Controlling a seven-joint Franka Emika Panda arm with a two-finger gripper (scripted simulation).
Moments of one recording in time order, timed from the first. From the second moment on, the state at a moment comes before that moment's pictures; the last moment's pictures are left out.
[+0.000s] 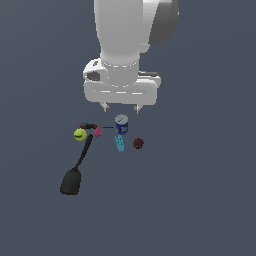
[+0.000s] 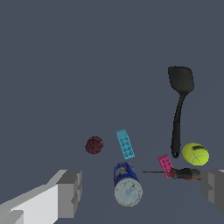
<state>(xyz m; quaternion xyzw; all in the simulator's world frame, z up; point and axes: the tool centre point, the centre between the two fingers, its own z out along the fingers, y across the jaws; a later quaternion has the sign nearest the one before) -0.005 -0.021 0.315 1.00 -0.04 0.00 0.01</state>
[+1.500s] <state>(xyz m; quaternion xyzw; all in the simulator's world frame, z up) -0.027 0.033 0.141 0.98 -0.18 0.00 0.00</state>
